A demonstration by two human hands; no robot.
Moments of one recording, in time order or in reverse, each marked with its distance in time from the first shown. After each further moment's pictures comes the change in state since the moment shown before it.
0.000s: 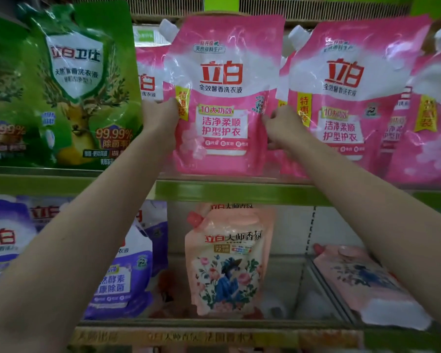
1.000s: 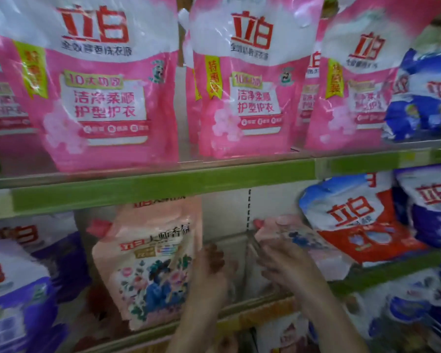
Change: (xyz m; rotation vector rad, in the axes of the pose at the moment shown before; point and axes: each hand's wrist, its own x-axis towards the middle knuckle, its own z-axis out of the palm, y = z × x) left_hand -0.238 -0.190 0.051 0.160 -0.493 -0.497; right_hand -0.191 0.212 -0.034 0.621 0.002 0.609
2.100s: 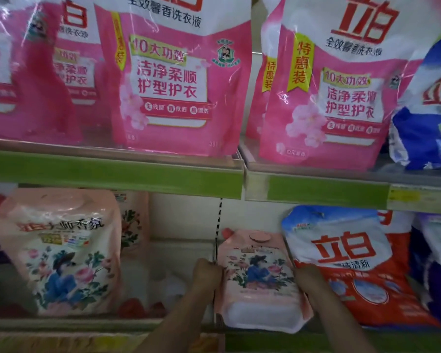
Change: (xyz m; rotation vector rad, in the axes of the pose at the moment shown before) left_hand 0.149 -0.103 0.168 0.312 0.275 -0.365; right_hand 0.199 0.047 -0.193 -0.633 0.079 0.241
